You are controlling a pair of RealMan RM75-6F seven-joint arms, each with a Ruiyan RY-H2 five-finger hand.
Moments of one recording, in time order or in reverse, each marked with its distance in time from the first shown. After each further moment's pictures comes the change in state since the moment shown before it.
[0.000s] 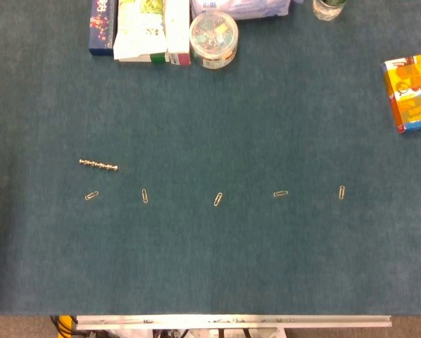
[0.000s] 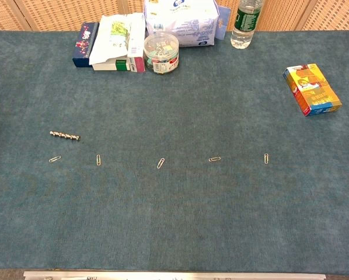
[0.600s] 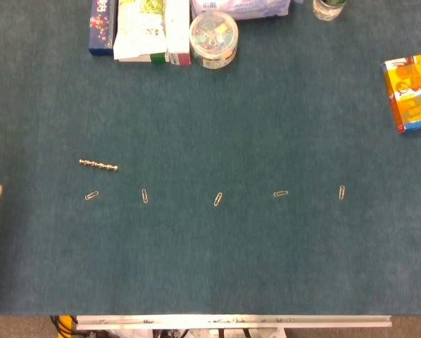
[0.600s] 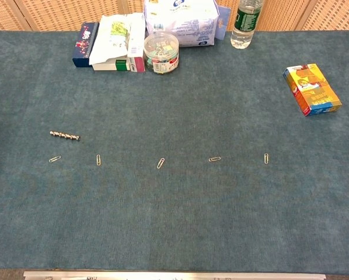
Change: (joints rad) left arm 0.002 -0.042 0.012 0.053 0.078 0.046 -0.043; right arm 0.001 0.029 0.005 -0.031 -0.006 0.004 0.050
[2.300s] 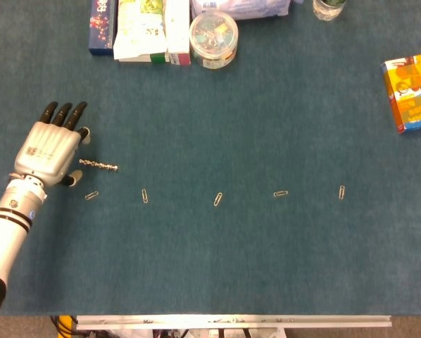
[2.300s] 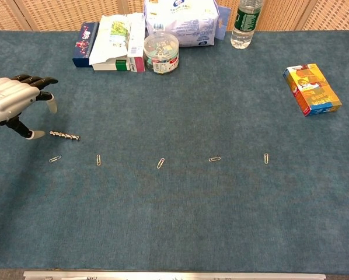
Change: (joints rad) left arm -0.424 -0.064 -0.025 -0.129 -0.466 -0.570 0.444; right arm -0.058 0.091 0.027 -0.064 -0.007 0.103 0.066
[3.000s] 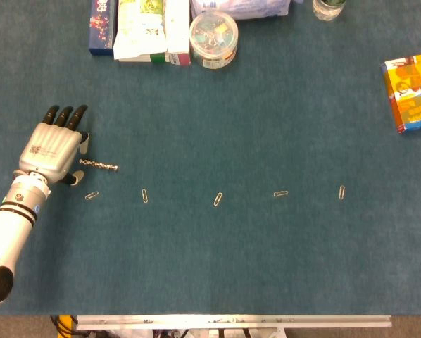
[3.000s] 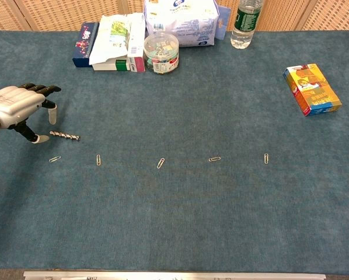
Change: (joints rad) left arm -0.044 -0.077 0.033 0.126 -0.043 -0.036 -0.073; right arm 0.006 -0.009 -0.002 0.005 0.008 -0.021 -0.014
